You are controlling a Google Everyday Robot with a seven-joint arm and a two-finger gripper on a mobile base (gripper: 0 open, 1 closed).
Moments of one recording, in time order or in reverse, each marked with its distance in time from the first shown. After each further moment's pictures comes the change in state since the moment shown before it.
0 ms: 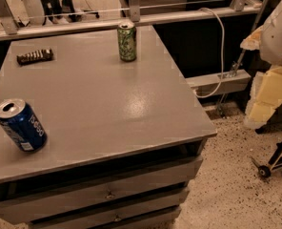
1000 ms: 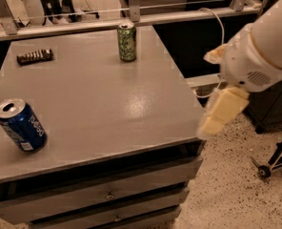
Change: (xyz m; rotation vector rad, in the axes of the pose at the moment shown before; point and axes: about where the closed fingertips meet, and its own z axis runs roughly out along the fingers) arm -0.067 0.025 0.038 -0.007 -0.228 0.001
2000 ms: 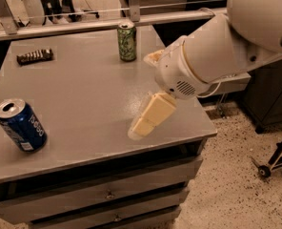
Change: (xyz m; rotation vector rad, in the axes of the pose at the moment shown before) arm -0.113 0.024 0.057 -0.049 -0.307 -0.035
